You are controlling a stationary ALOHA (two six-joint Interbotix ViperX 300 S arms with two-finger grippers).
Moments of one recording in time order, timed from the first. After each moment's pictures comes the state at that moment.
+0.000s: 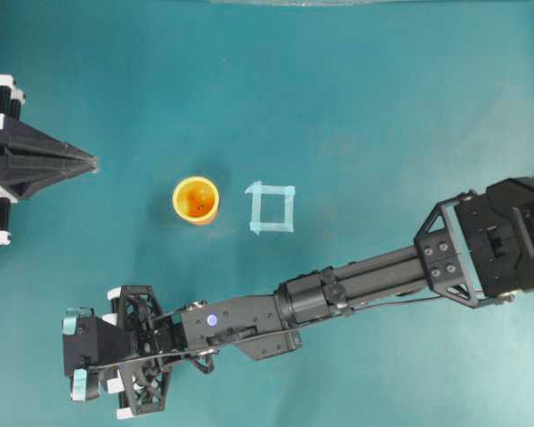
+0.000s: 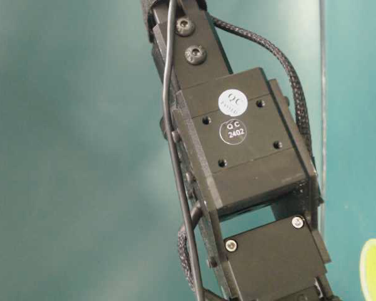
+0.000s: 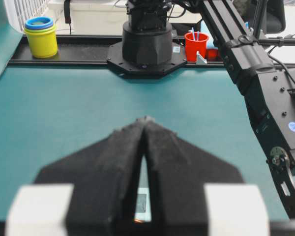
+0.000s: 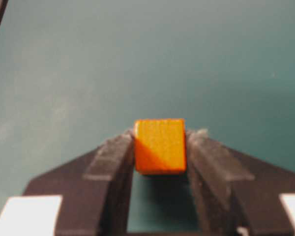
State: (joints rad) left arm 0.00 -0.95 1.16 0.01 -0.21 0.01; right arm 0.25 0.92 -0.63 -0.01 0.42 0.19
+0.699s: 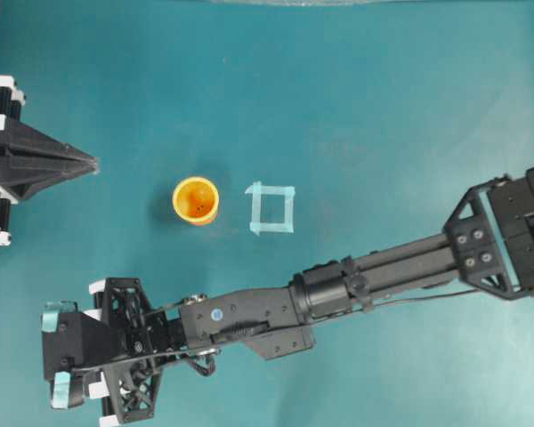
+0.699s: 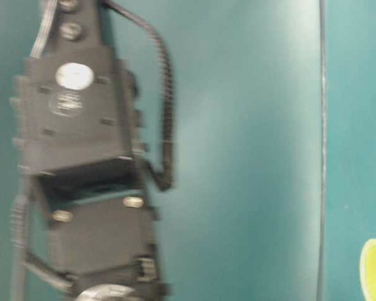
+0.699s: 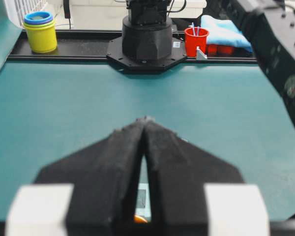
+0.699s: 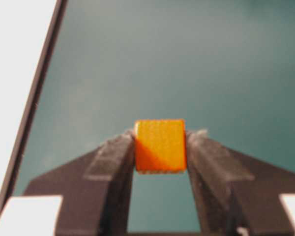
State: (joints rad) left arm 0.00 -0.95 1.16 0.01 -0.19 0.00; right arm 0.25 0.79 -0.63 -0.02 0.48 0.18
